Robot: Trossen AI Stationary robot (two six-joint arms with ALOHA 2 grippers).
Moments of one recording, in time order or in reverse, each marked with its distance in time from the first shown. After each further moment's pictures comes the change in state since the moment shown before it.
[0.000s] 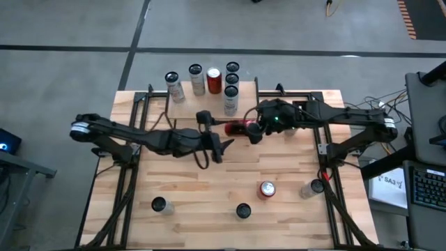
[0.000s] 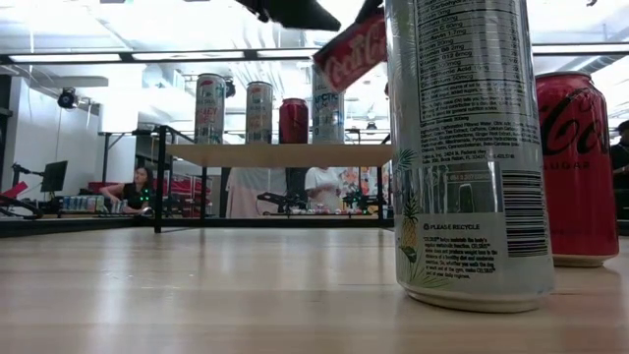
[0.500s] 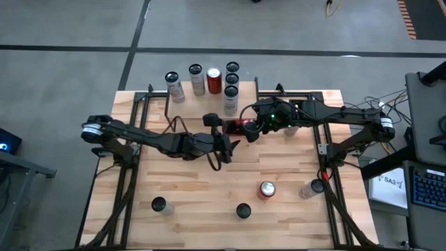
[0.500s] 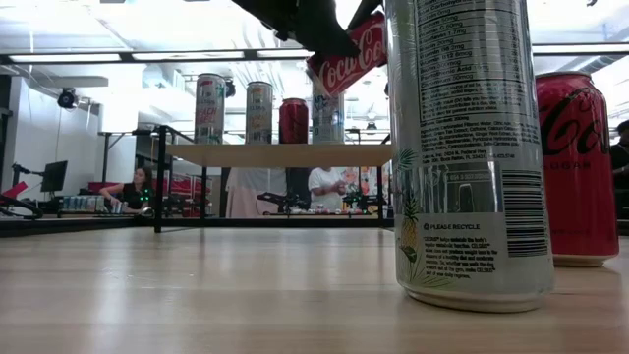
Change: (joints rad) left arm 0.002 0.141 0.082 -0.035 -0.089 -0.065; right arm -0.020 0.026 0.000 0.037 -0.041 0.000
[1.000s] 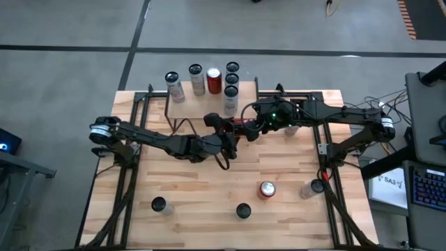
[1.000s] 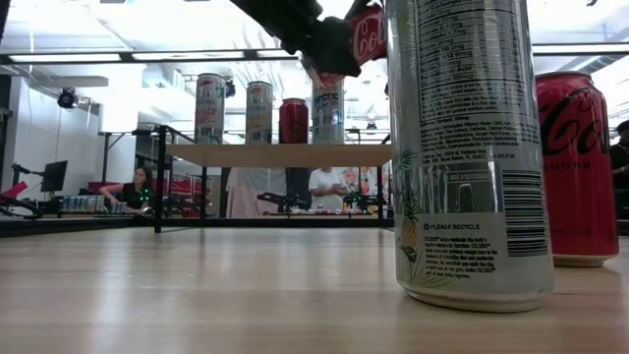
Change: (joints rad) left arm 0.005 0.090 0.050 0.020 -0.178 0.008; right arm 0.000 -0.004 0.001 0.032 -0.026 0.033
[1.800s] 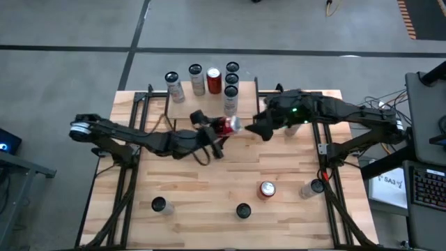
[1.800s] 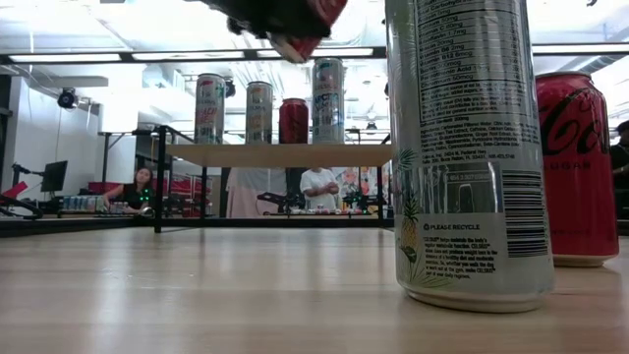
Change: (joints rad) left arm 0.001 -0.249 -0.236 0.171 0.142 -0.136; right arm 0.005 -0.130 0.002 0.020 -0.002 -0.209
